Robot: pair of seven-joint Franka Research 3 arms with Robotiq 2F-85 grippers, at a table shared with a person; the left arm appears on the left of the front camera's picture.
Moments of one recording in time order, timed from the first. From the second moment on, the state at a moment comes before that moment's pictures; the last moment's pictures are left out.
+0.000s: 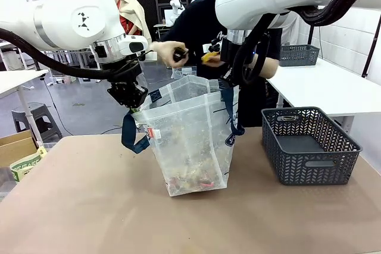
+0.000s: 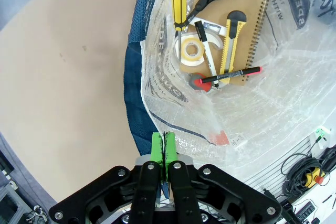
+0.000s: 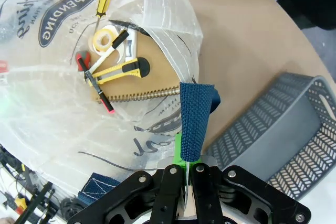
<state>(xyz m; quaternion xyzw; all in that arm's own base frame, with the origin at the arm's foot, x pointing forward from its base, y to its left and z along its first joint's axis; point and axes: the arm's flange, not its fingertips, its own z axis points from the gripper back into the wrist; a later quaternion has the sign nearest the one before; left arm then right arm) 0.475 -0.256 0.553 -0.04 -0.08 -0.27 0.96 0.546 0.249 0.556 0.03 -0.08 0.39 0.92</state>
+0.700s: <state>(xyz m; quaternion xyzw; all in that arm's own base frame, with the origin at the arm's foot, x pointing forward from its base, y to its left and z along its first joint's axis) 0.475 -0.256 0.553 -0.04 -0.08 -0.27 0.96 0.546 0.249 0.556 0.03 -0.08 0.39 0.92</state>
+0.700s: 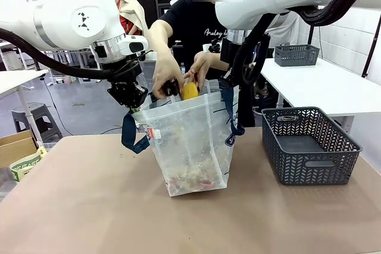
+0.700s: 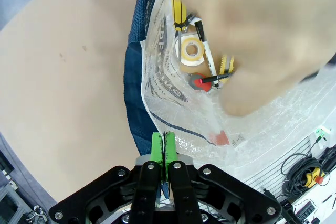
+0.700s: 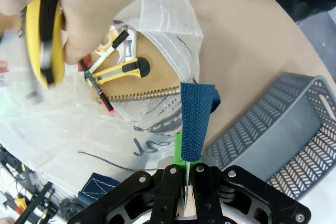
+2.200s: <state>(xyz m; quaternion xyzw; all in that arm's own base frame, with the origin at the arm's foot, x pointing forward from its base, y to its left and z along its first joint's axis) 0.475 -0.256 0.553 -0.04 -0.08 -0.27 0.96 0.546 0.249 0.555 0.03 -0.08 0.39 0.92</state>
